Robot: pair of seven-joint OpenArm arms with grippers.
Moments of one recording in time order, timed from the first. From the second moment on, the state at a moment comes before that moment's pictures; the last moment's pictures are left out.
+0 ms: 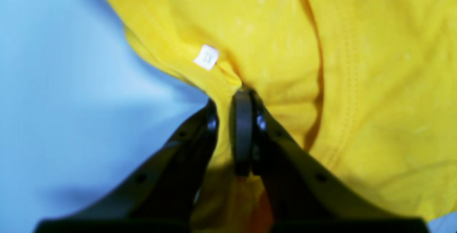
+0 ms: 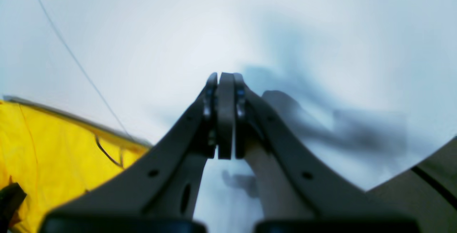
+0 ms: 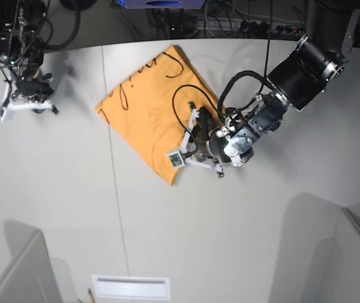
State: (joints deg) left arm -25.5 -19.7 53.1 80.0 -24.0 -23.6 56.0; right arm -24.6 15.2 16.3 108.5 40.4 -26.0 -42.0
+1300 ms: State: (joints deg) left arm -46.1 -19.3 85.5 67.4 -24.9 -24.5 25.3; right arm -24.4 10.2 18.0 108.5 40.0 -26.1 -42.3
